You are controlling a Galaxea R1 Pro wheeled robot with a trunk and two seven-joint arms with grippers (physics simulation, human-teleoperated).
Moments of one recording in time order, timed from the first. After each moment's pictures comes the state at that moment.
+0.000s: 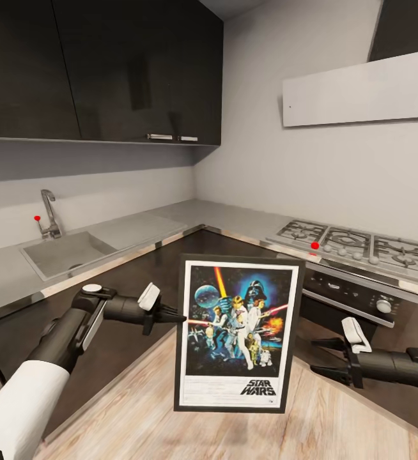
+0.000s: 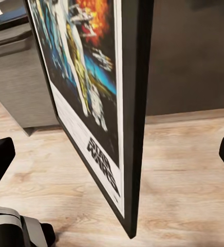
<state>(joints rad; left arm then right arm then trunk) -0.76 0.16 -0.15 -1.06 0.01 0.48 -1.57 -0.33 -0.40 -0.28 -1.33 0.01 0.47 1.55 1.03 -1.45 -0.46</state>
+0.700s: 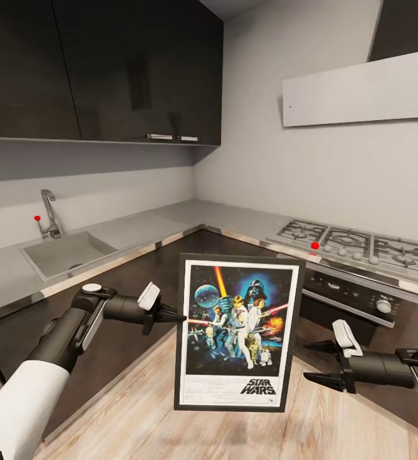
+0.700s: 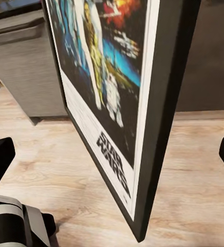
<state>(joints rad) -0.76 0.16 -0.15 -1.07 0.01 0.48 -1.57 -0.33 -0.40 -0.21 -1.33 0.00 0.43 1.54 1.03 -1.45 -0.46</state>
